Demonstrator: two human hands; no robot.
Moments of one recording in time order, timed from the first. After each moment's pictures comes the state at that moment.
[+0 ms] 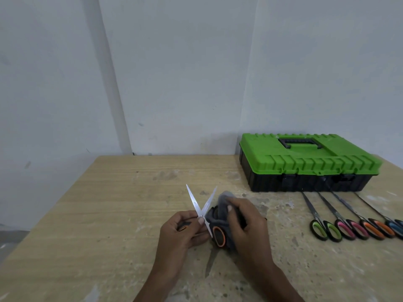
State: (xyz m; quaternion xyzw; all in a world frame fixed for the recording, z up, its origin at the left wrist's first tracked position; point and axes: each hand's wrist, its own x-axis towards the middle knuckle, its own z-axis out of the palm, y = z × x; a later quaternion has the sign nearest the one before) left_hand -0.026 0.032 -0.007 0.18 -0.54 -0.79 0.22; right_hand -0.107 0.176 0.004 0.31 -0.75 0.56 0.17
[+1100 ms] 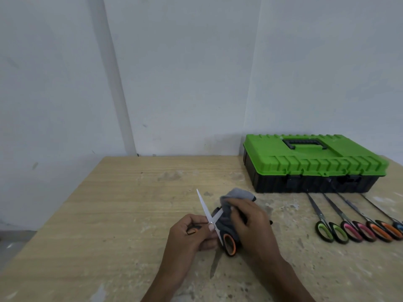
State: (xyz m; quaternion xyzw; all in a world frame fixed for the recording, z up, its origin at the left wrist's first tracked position) left_hand -0.023 0.037 -0.002 0.18 -0.57 -0.78 0.19; right_hand -0.128 0.175 -0.002 0.32 -0.80 0.49 0.14
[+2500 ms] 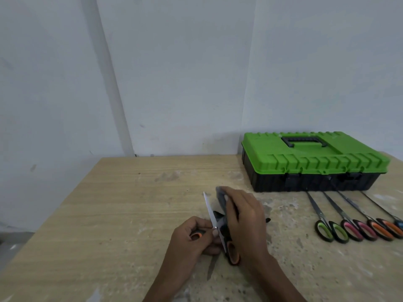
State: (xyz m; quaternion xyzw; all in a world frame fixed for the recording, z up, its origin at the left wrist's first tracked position) left_hand -0.026 0.042 -0.003 0.15 -0.65 -0.73 0.16; right_hand -0.132 0.158 0.000 0.30 -0.80 0.42 0.30
